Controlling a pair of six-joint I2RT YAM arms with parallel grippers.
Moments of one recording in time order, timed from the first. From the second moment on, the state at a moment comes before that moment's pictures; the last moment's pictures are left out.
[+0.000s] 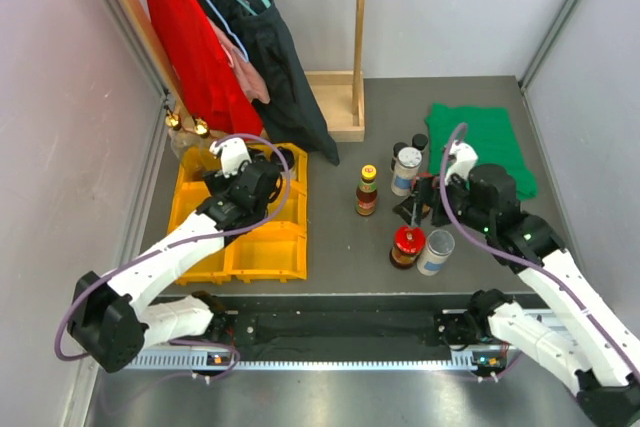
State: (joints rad) left arm -0.62 1.14 0.82 -0.41 -0.88 -0.66; right arm 0.45 0.74 0.82 -0.60 -0.18 0.39
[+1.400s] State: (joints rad) left arm -0.62 0.74 0.92 -0.70 -0.77 -0.60; right arm 0.78 1.50 1.25 -0.51 0.29 0.34
